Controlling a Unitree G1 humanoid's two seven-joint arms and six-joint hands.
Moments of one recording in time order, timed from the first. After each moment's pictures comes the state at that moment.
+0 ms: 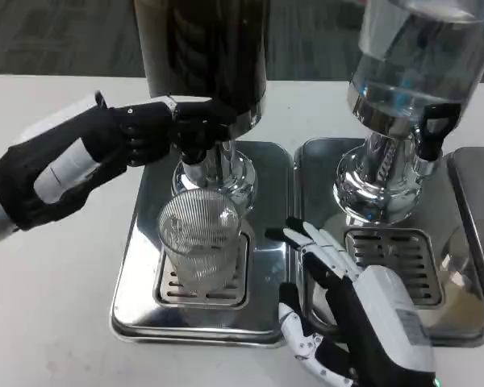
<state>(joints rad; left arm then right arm) -0.40 0.54 0.17 0.45 -0.40 -0.39 -1.18 0.40 -0.18 0.36 -0.20 -0.72 -0.29 -0.27</state>
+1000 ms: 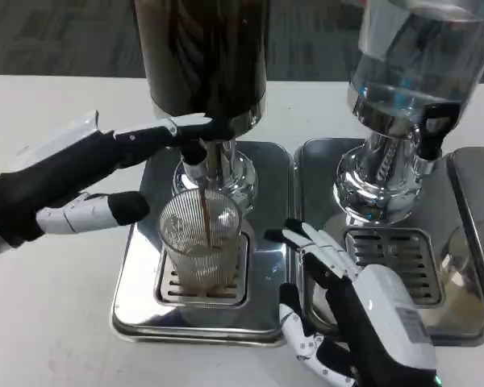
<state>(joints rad) -0.32 0.61 0.10 0.45 -0.30 -0.74 -1.03 0.39 -0.19 0.36 -0.20 -0.71 -0.29 -0.25</state>
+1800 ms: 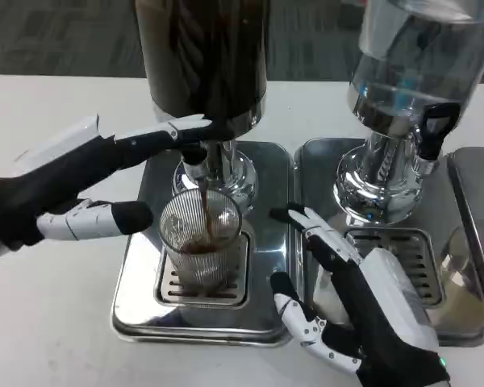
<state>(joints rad) -0.31 0.65 0.06 0.44 -0.30 -0.79 -0.97 0.34 -0.21 0.34 -0.19 -0.58 -0.31 -0.19</state>
